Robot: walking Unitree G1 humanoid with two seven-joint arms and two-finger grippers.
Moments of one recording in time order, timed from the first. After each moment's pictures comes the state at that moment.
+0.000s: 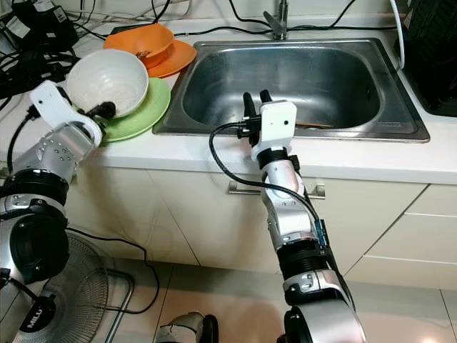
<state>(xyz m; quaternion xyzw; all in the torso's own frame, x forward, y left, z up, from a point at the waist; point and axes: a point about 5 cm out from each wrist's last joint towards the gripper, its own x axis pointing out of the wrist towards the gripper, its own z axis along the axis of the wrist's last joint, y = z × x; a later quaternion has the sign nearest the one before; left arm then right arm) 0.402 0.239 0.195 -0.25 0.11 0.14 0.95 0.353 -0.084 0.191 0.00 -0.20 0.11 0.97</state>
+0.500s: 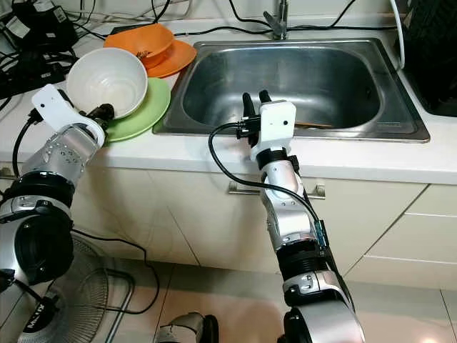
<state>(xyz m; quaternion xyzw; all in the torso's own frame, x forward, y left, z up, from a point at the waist) 0.402 0.240 0.193 -0.27 0.09 0.17 0.94 0.352 -0.084 0.191 0.00 -0.20 0.11 0.97</state>
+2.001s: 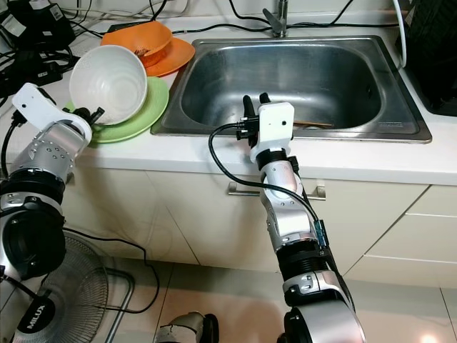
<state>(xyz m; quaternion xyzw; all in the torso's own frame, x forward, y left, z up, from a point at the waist) 0.401 0.255 0.205 -0.31 0.07 0.20 0.93 0.353 -0.084 0.188 0.00 -0.18 0.10 0.98</state>
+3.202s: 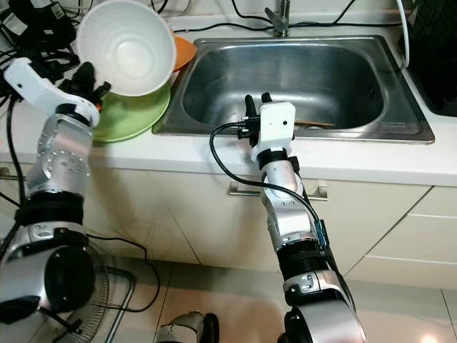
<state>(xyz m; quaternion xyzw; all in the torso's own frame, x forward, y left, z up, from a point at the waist) 0.388 0.205 0.238 -0.28 -0.13 0.01 0.95 0.354 -0.086 0.190 0.00 -0.19 0.09 0.98</state>
